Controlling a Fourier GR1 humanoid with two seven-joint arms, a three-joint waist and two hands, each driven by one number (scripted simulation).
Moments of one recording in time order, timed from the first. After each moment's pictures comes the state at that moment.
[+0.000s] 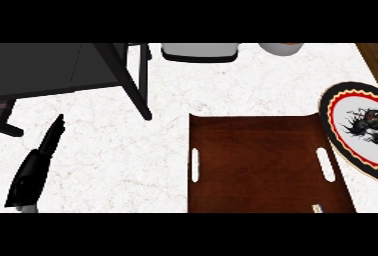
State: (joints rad) left arm 0.08 0.29 0.09 -1.52 -0.19 0.00 -0.13; right arm -0.51 -1.11 -0.28 -0.54 0.32 0.28 -1.00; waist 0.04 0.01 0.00
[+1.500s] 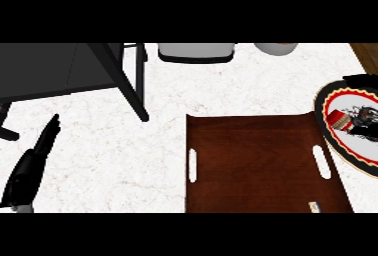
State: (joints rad) left arm 0.07 0.28 0.12 -1.51 -0.21 -0.02 -0.12; right arm -0.75 -0.73 -0.08 -0.29 0.43 0.30 -0.85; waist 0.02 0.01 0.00
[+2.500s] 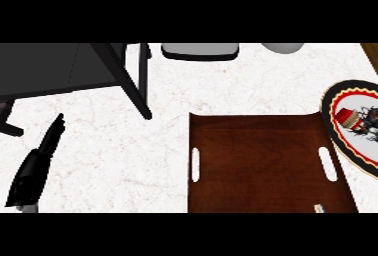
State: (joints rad) left arm 0.07 0.26 0.11 -1.52 -0.21 -0.02 -0.14; right arm -0.75 -0.98 -0.42 -0.13 0.10 0.54 -0.68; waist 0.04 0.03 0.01
